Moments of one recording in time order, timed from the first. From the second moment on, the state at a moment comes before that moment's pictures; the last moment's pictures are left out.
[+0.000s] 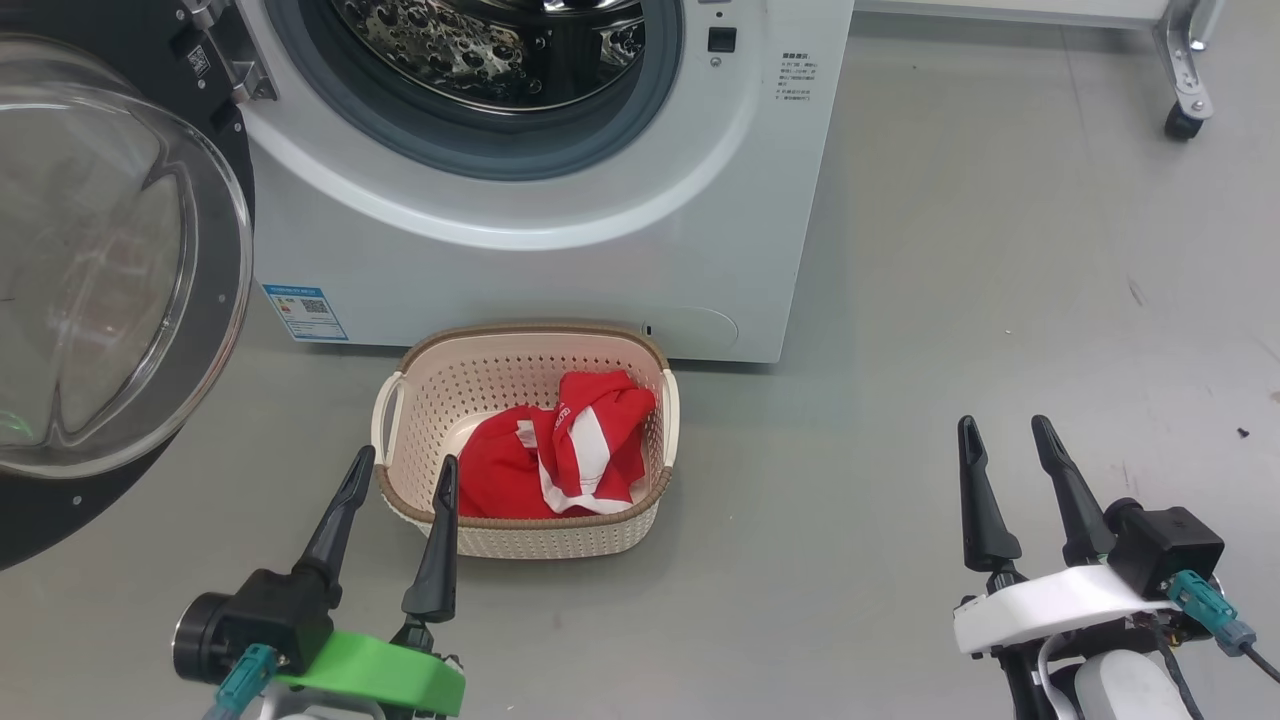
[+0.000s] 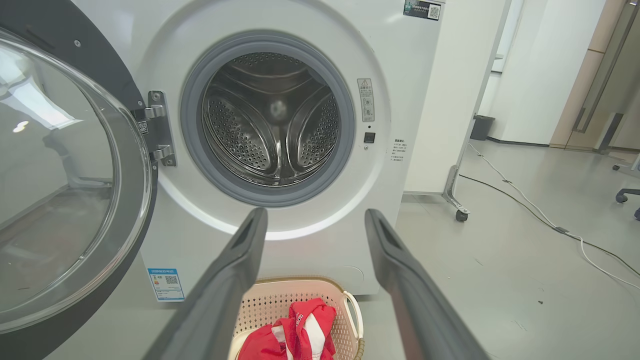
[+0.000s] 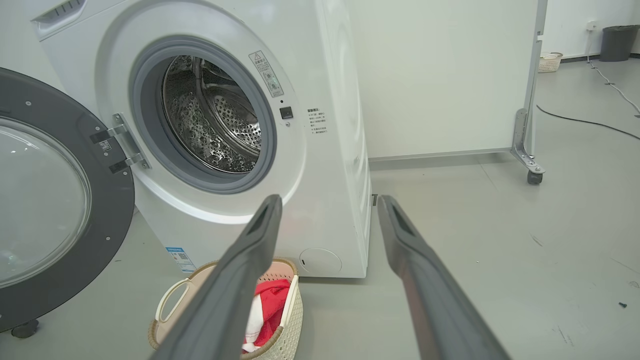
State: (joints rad) left arm -0.02 0.04 -0.24 0.06 -0.31 -0.05 -0.25; right arm -0.01 -0.06 0.14 0.13 0.38 0.11 -0.25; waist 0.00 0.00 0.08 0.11
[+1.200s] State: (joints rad) left arm -0.02 0.04 -0.26 0.06 -0.32 -0.02 -0.25; right arm 0.01 -0.06 0.15 0.10 0.38 0.11 -0.25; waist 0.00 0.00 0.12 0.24
